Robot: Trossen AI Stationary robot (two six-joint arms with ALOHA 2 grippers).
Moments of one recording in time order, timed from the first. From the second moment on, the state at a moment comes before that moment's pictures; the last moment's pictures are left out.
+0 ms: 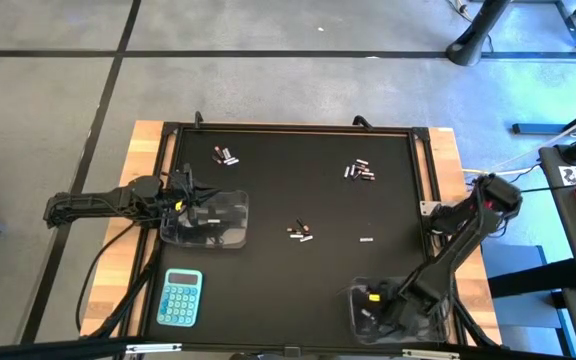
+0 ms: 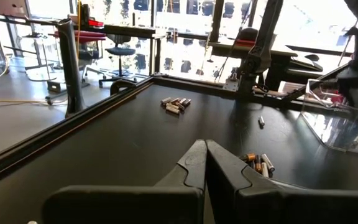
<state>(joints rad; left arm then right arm) 0.07 0.03 0.06 -0.09 -0.23 -0.10 0.91 1.58 1.05 -0.64 -0.06 1.78</state>
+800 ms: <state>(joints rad) 0.07 0.03 0.06 -0.09 -0.23 -0.10 0.27 1.29 0.81 -0.94 -0.15 0.42</state>
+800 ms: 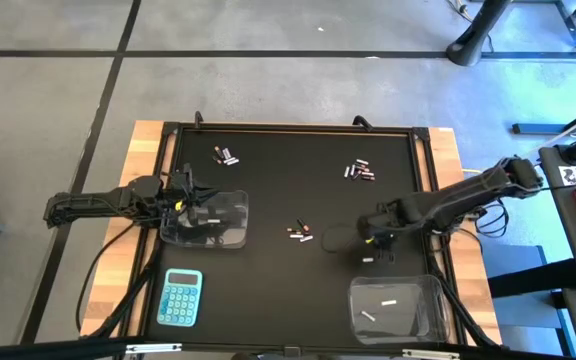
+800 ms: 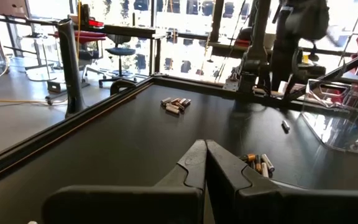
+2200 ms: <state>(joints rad) 0.07 0.03 0.06 -0.09 -0.23 -0.10 0.44 1.43 0.59 -0.35 -0.28 0.19</state>
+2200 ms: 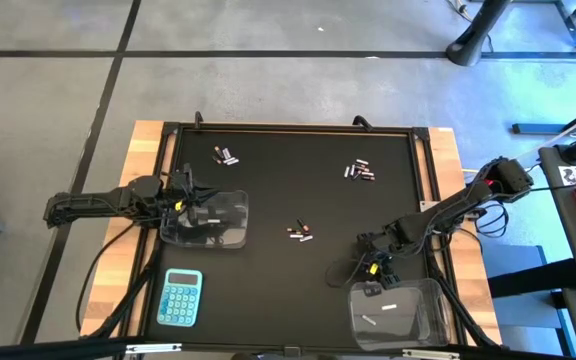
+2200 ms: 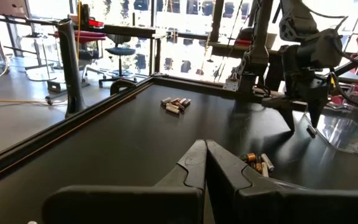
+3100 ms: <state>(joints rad) 0.07 0.03 0.06 -0.09 -0.23 -0.10 0.44 1.45 0.60 -0.36 -0.19 0.18</state>
